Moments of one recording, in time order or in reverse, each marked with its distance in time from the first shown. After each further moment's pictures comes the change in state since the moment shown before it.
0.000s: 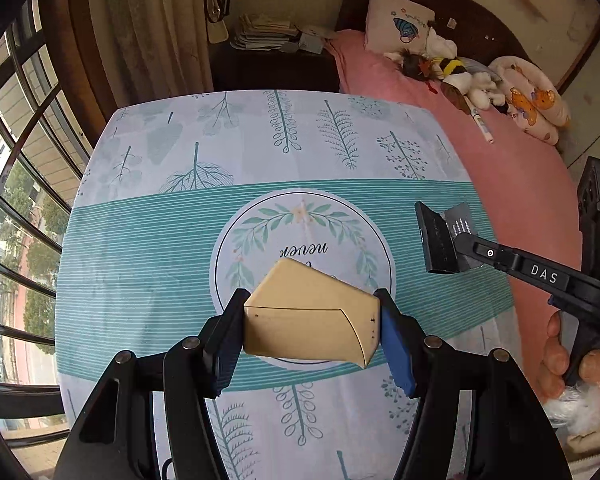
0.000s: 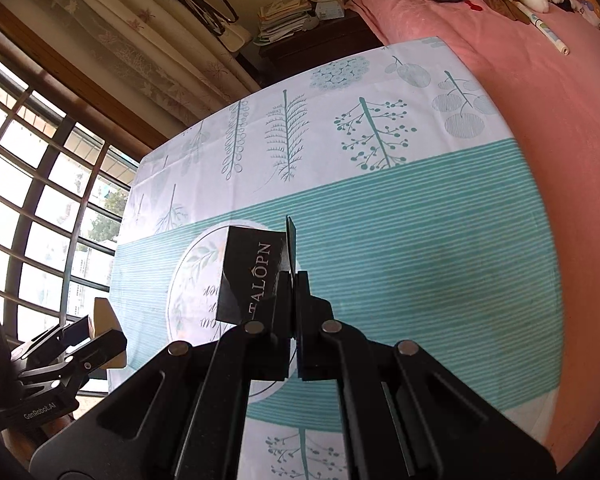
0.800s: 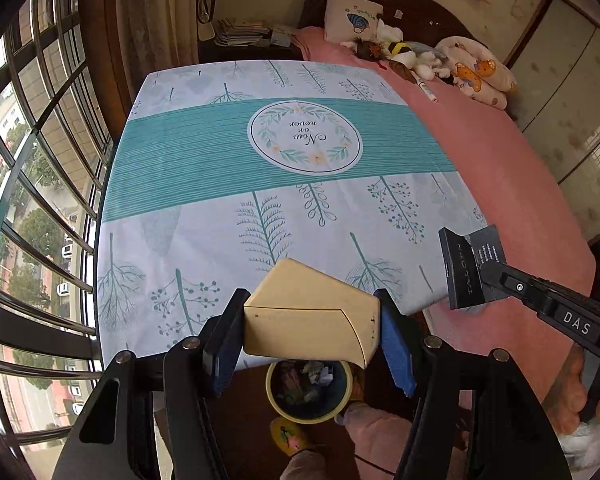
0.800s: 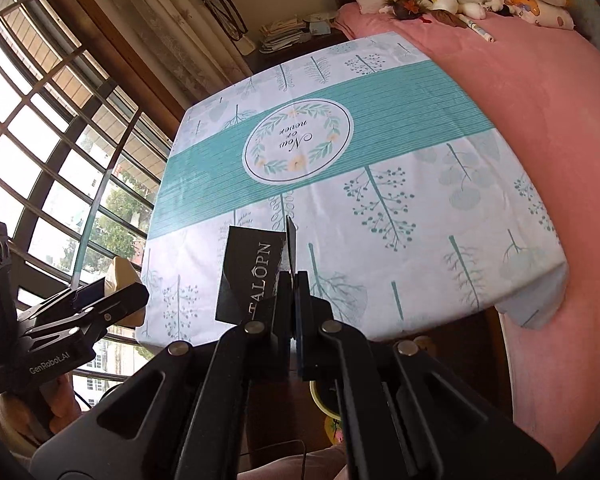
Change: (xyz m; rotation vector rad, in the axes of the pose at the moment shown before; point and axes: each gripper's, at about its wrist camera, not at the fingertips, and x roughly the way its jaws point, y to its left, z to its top) left arm -0.175 0.085 -0.278 0.120 -0.004 -0.108; right arm -0.176 0.152 -0.334 0.019 -0.104 -0.133
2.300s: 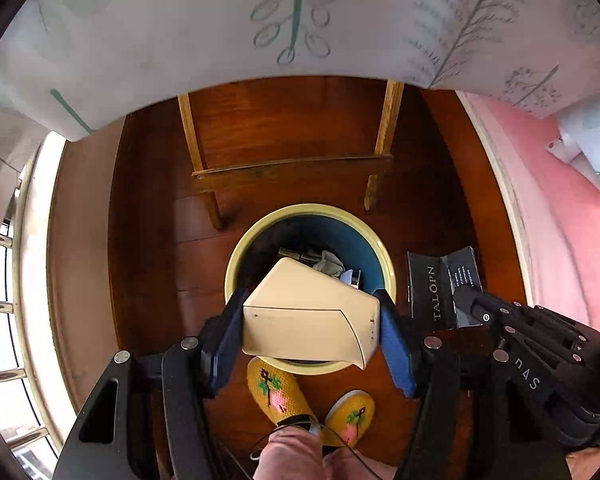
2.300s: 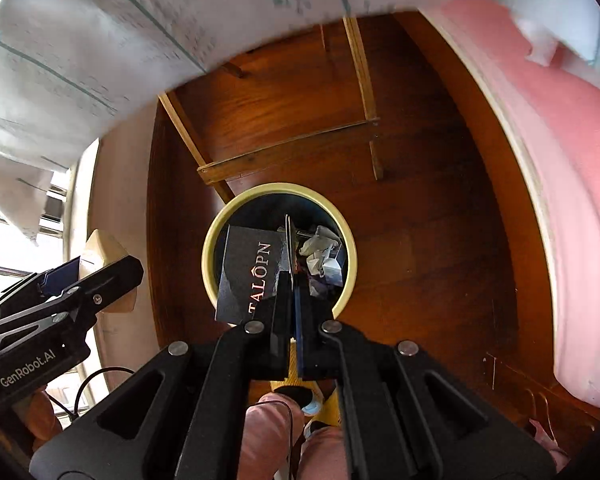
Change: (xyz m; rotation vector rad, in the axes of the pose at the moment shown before) left arm 0.337 -0.043 -0.270 -0.086 0.238 0.135; right arm 0.257 -0.183 -0.289 0.000 0.284 -0.110
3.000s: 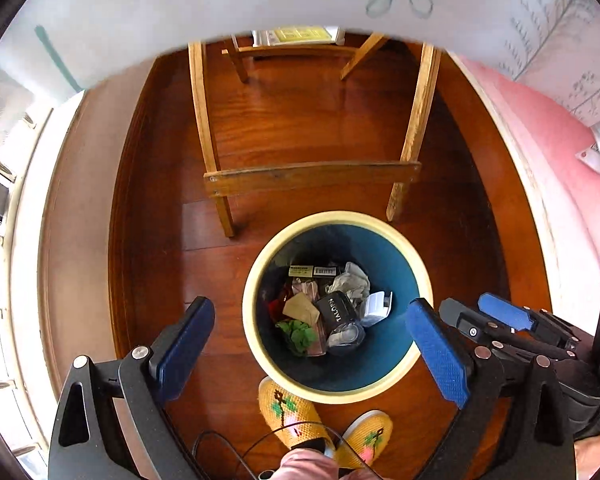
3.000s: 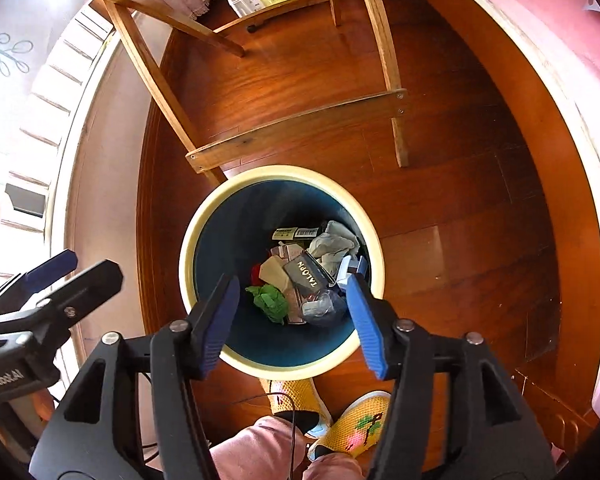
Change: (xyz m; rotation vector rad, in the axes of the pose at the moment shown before) left arm 0.032 0.045 -0.005 -0.023 -0.061 0.019; right arm 0.091 -0.006 -0.007 0.013 0.016 0.043
